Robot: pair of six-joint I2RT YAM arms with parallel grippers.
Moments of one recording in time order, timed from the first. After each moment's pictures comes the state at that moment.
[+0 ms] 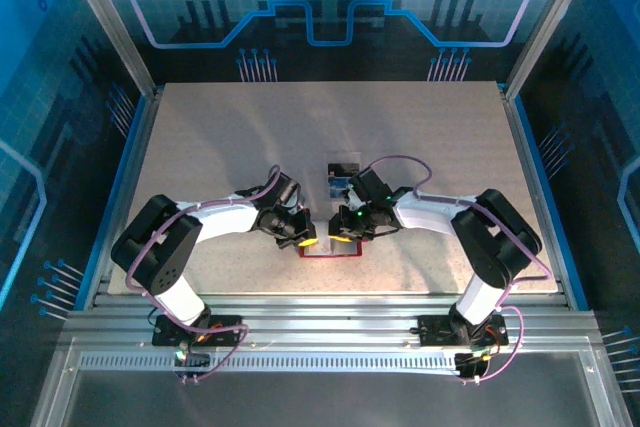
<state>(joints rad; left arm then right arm) -0.55 1.65 0.79 -0.28 0.52 -0.93 0.66 1.69 0.87 -0.24 -0.51 0.83</state>
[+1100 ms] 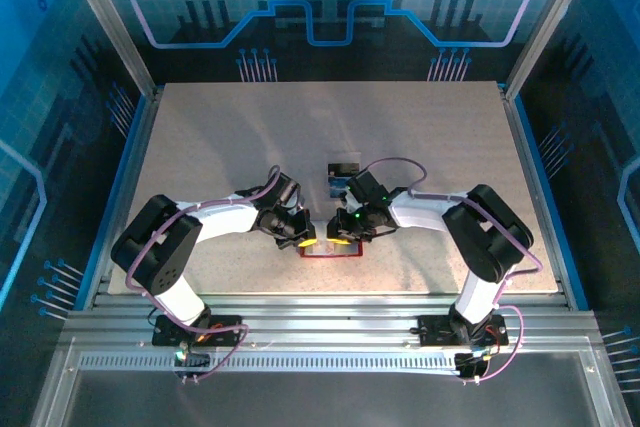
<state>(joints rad) -0.55 1.65 0.79 -0.29 0.52 -0.93 0.66 1.75 0.88 -0.25 -0.51 0.81</state>
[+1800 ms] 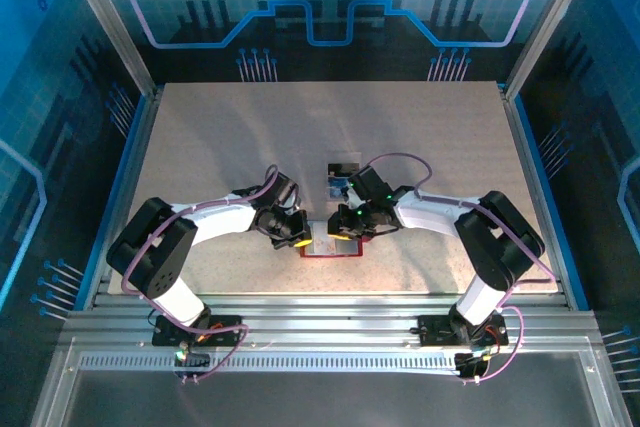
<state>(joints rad) -0.54 1.62 0.79 -0.35 0.46 -0.89 0.66 1.67 0.88 -0.27 -0.50 0.81</state>
